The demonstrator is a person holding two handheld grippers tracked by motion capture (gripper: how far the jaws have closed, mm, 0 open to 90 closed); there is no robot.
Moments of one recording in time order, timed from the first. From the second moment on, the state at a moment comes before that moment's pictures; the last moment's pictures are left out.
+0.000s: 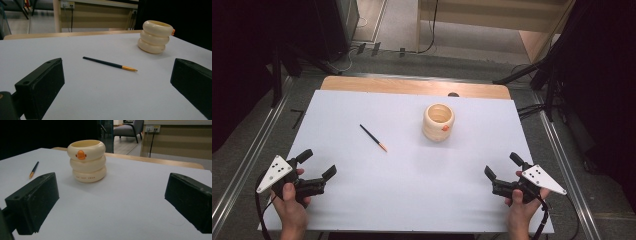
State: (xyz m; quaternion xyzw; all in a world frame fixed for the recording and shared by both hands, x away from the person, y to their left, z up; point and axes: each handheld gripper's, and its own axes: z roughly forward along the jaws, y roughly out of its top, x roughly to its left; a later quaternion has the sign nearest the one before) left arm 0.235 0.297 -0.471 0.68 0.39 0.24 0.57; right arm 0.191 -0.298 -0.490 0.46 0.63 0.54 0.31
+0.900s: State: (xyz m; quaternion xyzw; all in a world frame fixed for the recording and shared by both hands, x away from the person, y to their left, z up) left arm 0.273 0.258 -0.447 0.71 0.38 0.20 0.56; right arm 0.194 -0.296 -0.496 0.46 0.64 0.53 0.30
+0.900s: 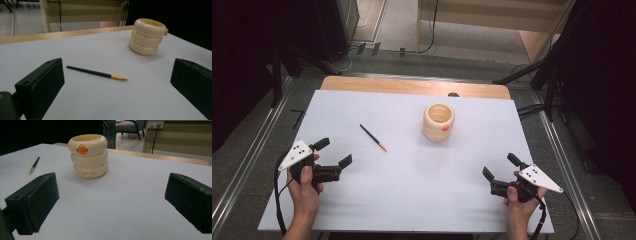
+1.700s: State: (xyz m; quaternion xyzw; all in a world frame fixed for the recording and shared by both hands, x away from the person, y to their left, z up) left arm 0.336 0.209 -0.433 0.79 0.33 0.18 0.48; right arm 0.198 -0.292 -0.499 0.46 0.65 0.53 0.30
